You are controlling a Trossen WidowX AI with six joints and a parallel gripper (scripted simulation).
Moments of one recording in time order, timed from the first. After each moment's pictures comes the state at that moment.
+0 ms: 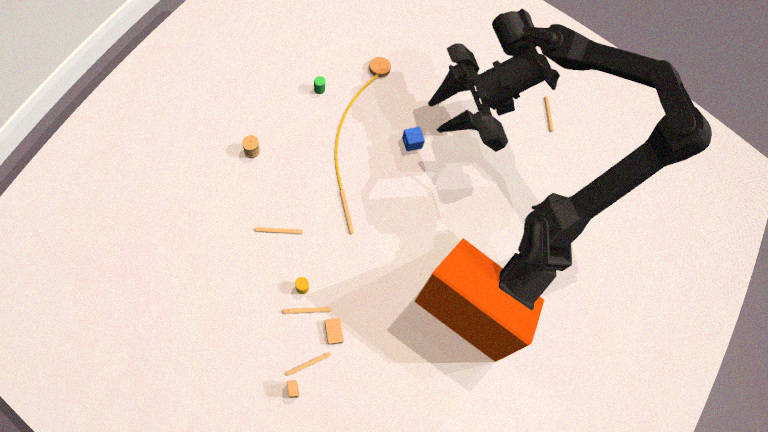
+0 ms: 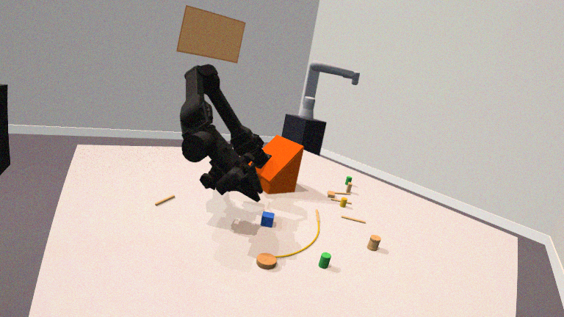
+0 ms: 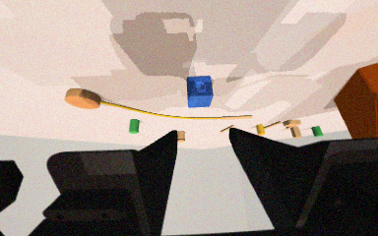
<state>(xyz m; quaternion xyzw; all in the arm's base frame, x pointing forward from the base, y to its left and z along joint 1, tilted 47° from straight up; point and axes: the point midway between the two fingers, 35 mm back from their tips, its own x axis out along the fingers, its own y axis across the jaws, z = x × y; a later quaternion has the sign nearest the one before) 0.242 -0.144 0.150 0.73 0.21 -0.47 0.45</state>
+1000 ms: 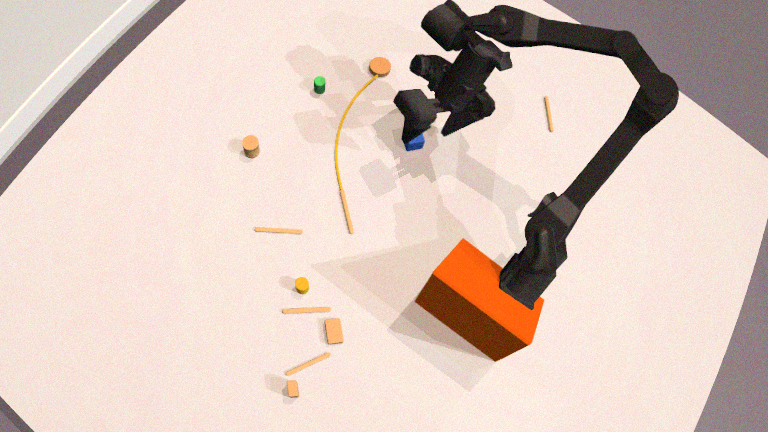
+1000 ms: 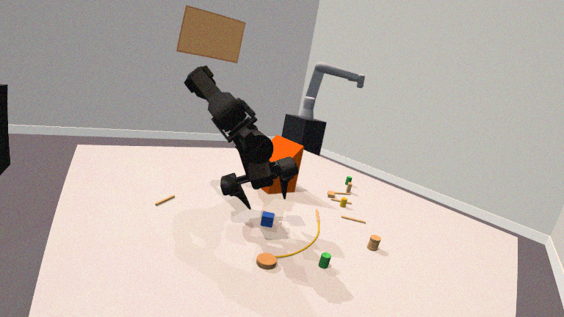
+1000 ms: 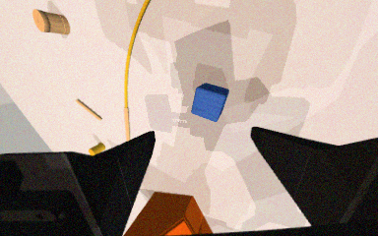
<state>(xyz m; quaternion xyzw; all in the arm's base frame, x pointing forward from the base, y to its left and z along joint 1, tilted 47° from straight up) 0.253 -0.133 0.113 0.04 0.62 -0.30 0.72</state>
